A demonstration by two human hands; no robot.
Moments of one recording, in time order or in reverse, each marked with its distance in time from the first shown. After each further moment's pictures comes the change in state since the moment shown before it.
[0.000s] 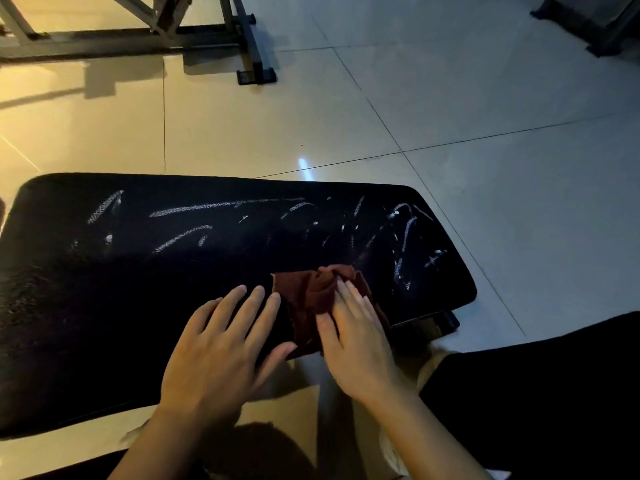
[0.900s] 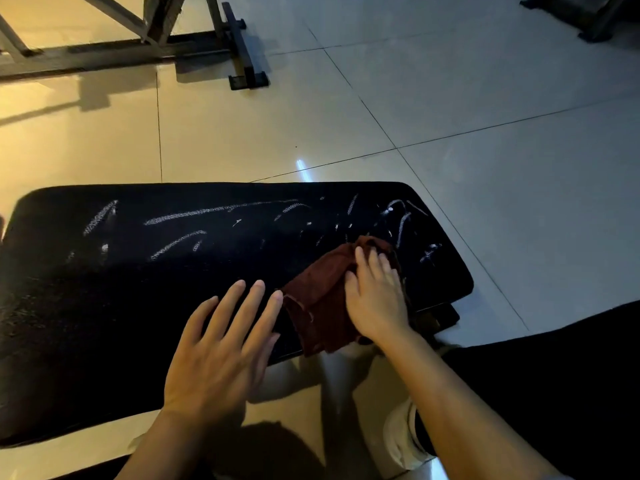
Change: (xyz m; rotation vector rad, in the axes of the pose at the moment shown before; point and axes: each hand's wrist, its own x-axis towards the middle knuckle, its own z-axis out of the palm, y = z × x) left_hand -0.004 -0.001 0.011 0.097 0.195 0.054; right_hand 0.051 0.039 -0.019 -0.091 0.014 0.243
